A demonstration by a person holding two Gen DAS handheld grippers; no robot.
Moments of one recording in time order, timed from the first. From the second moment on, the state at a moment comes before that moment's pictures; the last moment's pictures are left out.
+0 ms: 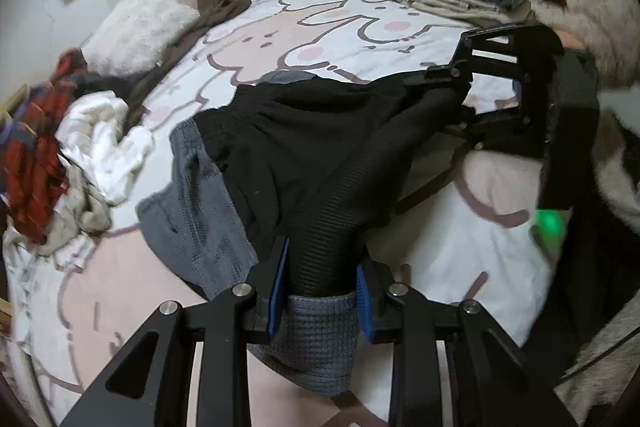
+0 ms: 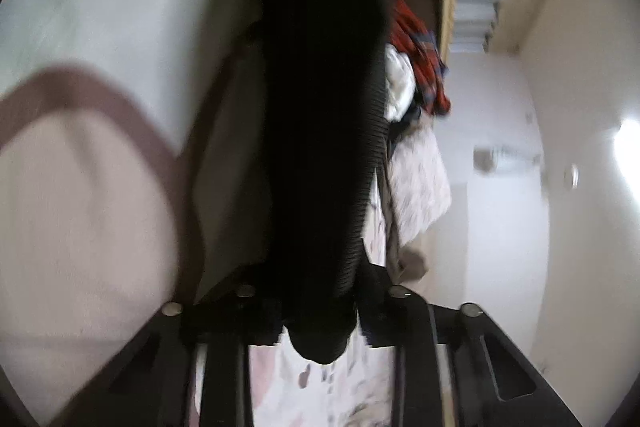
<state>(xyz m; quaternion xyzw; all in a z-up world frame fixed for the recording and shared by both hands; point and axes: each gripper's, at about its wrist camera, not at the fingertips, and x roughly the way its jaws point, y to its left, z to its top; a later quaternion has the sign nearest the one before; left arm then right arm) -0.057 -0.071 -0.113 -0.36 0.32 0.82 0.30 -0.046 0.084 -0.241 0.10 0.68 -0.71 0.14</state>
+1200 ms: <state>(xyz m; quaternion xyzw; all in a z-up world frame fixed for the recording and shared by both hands) -0.105 -0.024 -0.037 -0.29 0.43 0.82 0.24 -0.097 0.113 -0.123 0.15 0.61 -0.76 0.15</state>
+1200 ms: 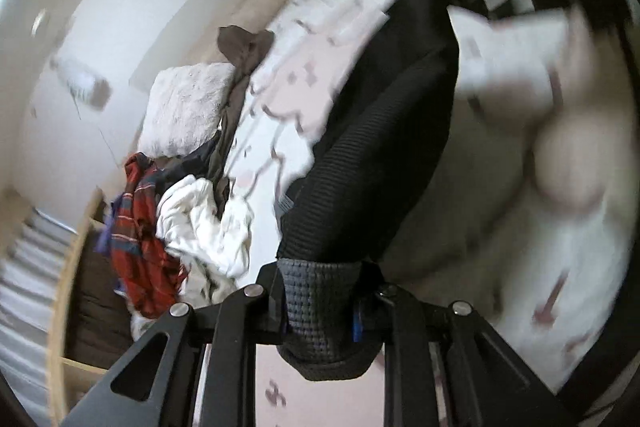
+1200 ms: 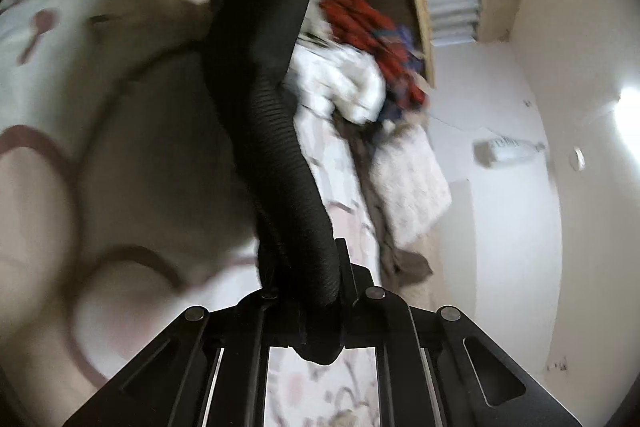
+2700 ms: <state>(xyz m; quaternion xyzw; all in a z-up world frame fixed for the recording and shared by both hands) -0.219 0.435 0.055 -0.12 0.32 0.84 0.43 -0.184 0.570 0.025 0.33 0.51 -0.76 -0.22</state>
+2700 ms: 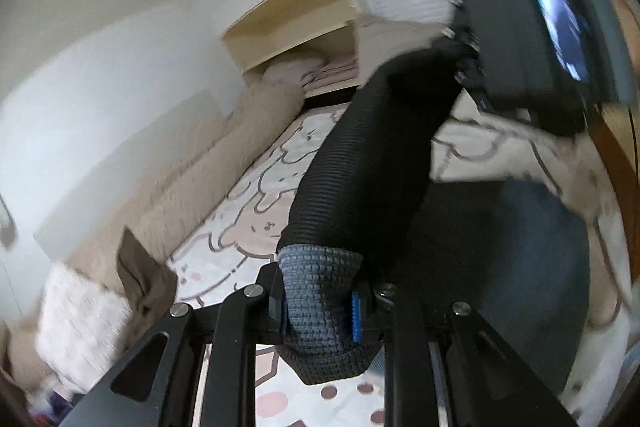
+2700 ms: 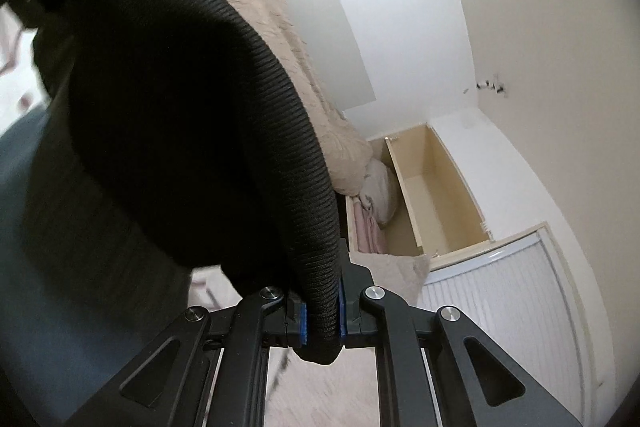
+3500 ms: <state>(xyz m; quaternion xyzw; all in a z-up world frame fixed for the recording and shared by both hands) -0.076 0.428 -0.081 -0.07 0.46 0.75 0.47 -0.042 0.590 -0.104 0.52 0.57 -0.63 -0.09</state>
